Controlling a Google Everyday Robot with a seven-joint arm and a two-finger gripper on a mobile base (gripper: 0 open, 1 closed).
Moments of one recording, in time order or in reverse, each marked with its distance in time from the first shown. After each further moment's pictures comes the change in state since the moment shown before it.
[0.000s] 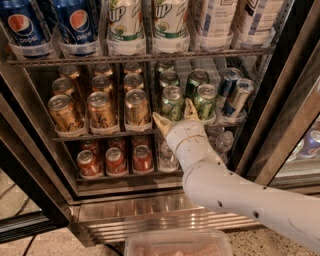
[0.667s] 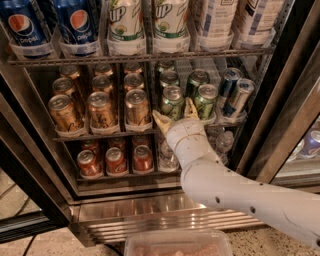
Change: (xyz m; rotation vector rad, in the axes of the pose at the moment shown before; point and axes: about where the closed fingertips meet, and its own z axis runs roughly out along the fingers) arm 0.003 -0.003 0.008 0.020 0.001 0.015
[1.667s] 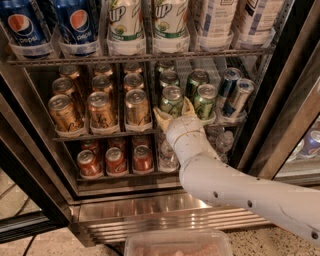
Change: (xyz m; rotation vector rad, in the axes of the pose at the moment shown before) arm -0.001 -0.003 0.010 0.011 -0.006 0.015
